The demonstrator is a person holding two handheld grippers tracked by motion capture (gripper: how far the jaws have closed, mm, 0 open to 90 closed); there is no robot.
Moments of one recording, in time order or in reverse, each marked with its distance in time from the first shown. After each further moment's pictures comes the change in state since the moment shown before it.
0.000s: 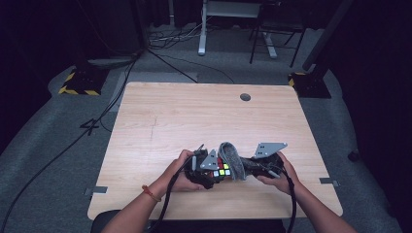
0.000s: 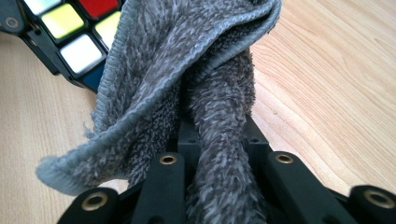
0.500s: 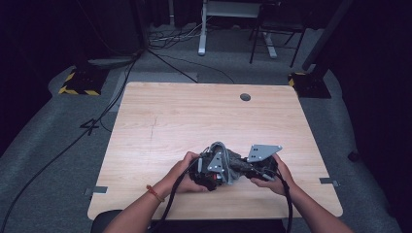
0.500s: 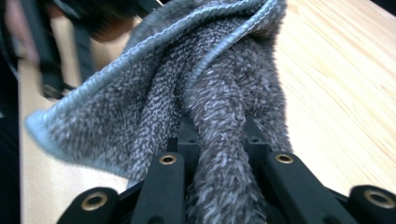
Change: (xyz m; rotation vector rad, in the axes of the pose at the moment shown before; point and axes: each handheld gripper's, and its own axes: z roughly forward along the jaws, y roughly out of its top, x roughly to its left) left arm -0.003 0.001 0.018 0.062 -0.010 0.007; right arm 0.022 0.023 -0.002 -0.040 -0.002 -0.071
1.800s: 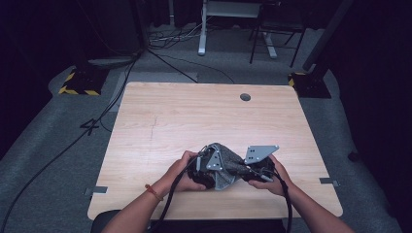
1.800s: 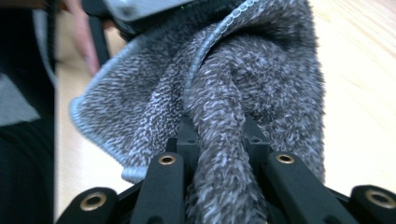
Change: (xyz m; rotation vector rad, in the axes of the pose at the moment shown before) left arm 0.004 -0.005 0.005 0.045 0.036 0.000; right arm 0.008 0.008 0.005 -0.008 0.084 -0.027
